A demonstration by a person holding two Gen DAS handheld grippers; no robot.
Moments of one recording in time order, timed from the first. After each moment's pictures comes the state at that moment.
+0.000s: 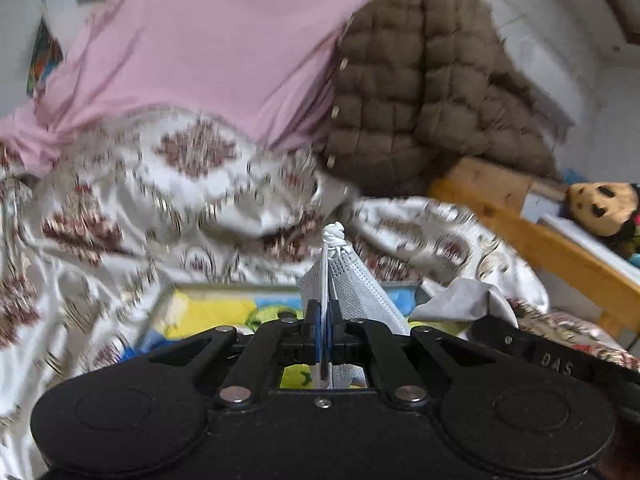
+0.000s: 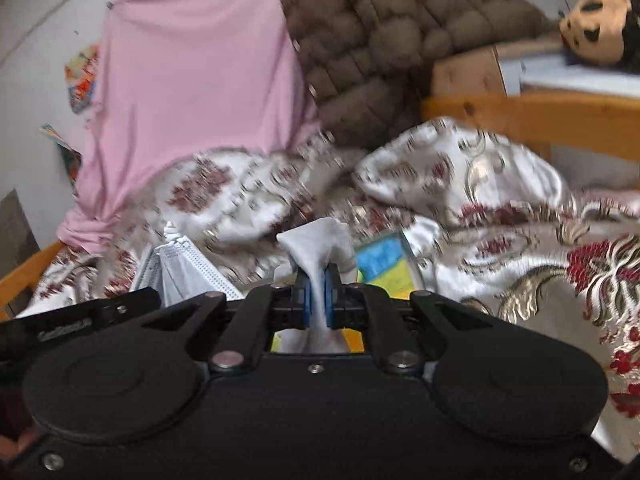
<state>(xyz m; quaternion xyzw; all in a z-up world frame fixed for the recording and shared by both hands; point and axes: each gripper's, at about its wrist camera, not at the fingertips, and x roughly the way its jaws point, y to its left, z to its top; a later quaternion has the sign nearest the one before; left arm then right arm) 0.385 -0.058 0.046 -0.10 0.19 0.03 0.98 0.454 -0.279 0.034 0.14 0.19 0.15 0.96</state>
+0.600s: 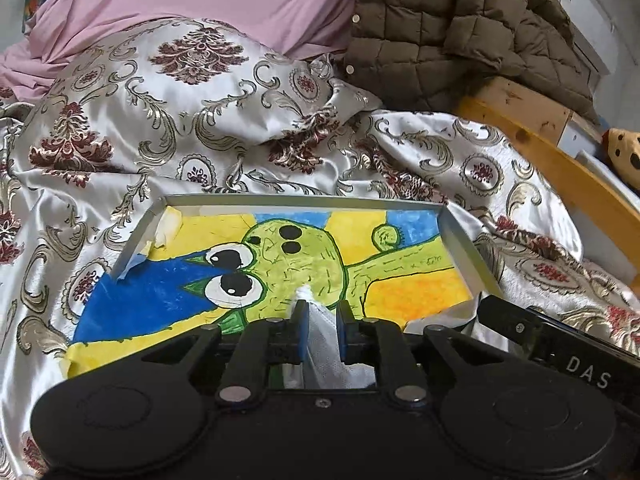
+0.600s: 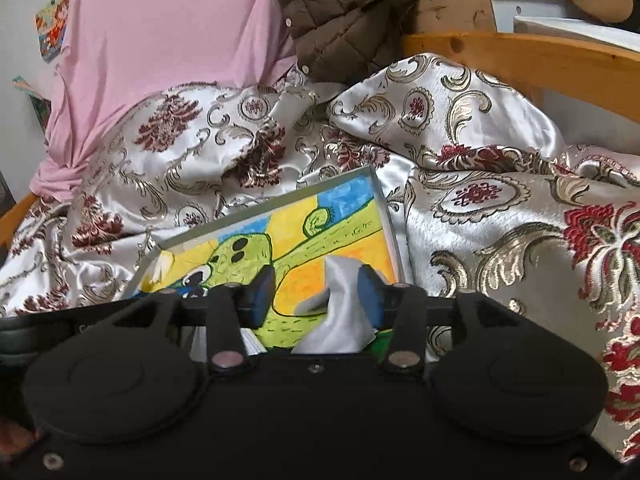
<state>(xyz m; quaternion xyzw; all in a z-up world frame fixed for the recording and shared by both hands) 0.418 -0.061 0.020 -0.12 0.31 0.04 0.94 0.475 -0.277 0.012 0.12 0.27 0.14 0.94</state>
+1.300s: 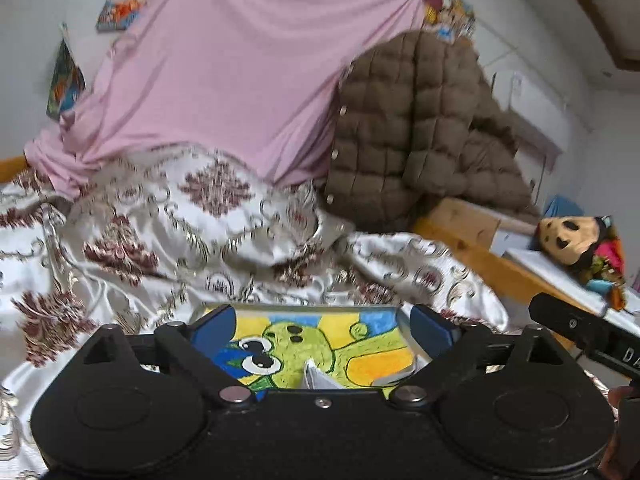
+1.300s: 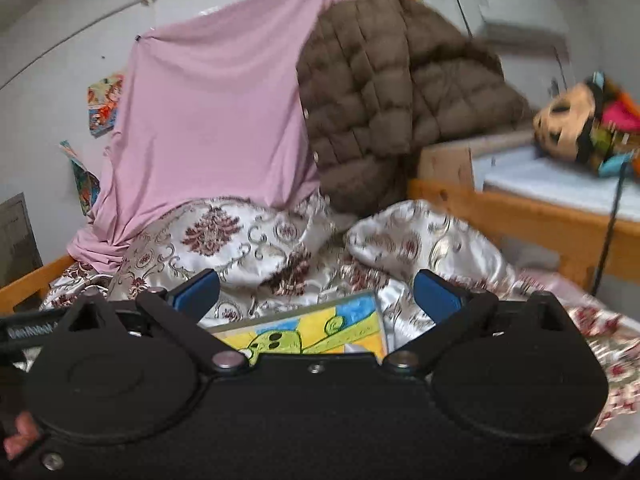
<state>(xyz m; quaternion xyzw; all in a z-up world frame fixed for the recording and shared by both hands) 0.260 -0.049 0.108 -0.10 0.13 0.02 0.99 0.322 -0.304 0.110 0.10 0.08 0.13 0.98</state>
